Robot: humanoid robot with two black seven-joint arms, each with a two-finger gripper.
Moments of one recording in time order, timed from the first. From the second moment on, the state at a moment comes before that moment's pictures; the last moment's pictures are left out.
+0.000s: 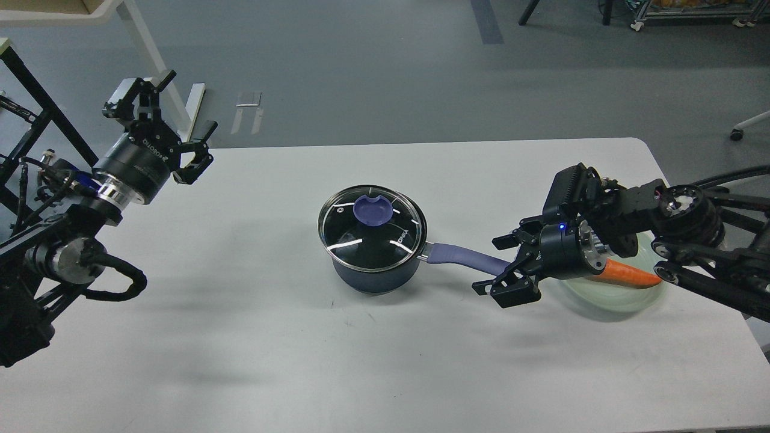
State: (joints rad) left arm -0.62 0.63 -0.62 -1.03 0.13 -0.32 -0.49; right arm 1.07 -0.67 0.01 1.33 -1.96 0.29 0.49
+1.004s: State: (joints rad) left arm -0.64 0.63 -0.62 -1.03 0.22 -0.32 -0.49; right arm 1.07 -0.67 -0.03 1.31 -2.01 0.24 0.49
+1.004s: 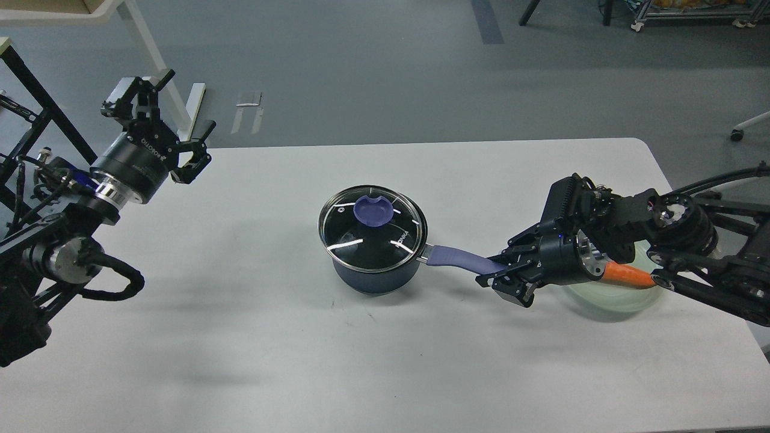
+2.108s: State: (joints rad) left arm -1.08 0.41 -0.06 -1.03 1.88 0.13 -0.49; right arm 1.07 -0.66 -0.03 1.31 -2.01 0.24 0.49
